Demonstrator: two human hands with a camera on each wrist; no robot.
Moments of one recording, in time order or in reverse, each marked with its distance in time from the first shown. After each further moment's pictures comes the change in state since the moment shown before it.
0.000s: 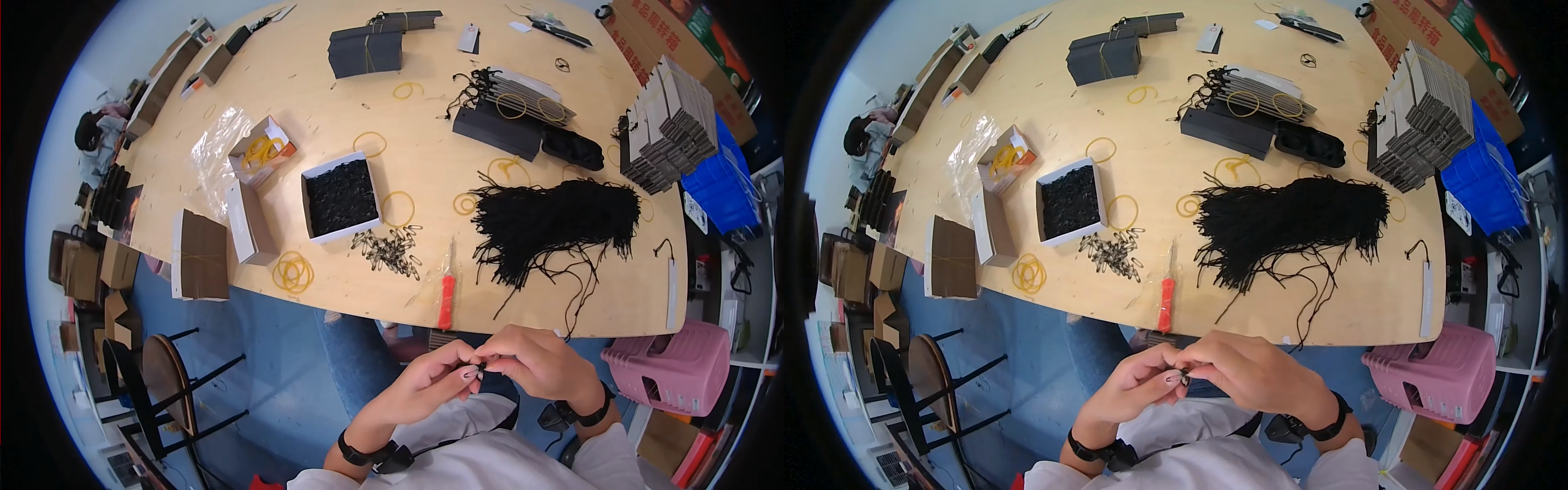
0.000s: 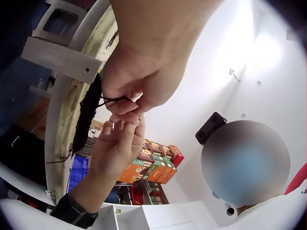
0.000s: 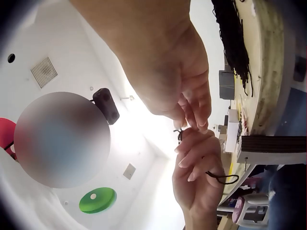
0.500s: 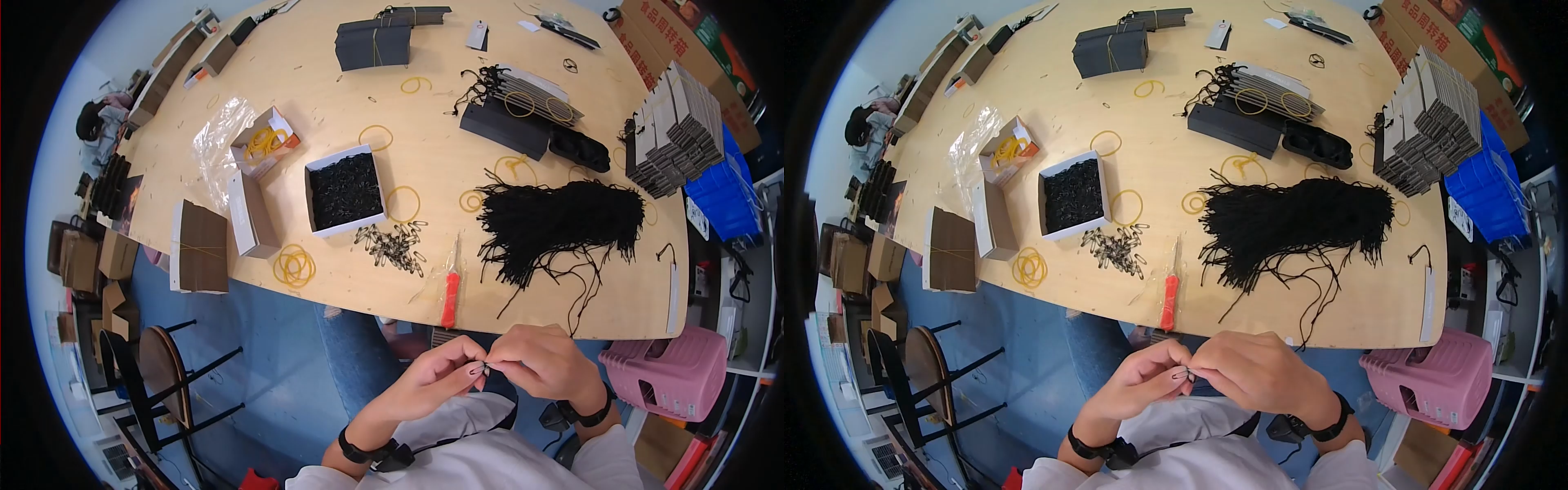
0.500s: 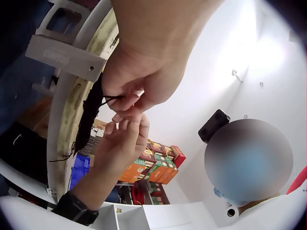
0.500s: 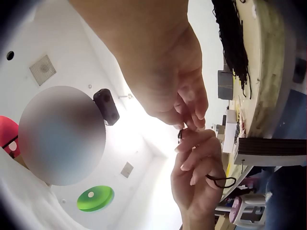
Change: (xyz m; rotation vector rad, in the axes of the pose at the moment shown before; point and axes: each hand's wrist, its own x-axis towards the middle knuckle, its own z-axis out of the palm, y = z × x) left_hand 0.004 -0.005 -0.001 -0.091 -0.027 -0.067; right_hand 0.003 0.003 -0.002 -0.138 0.047 -0.119
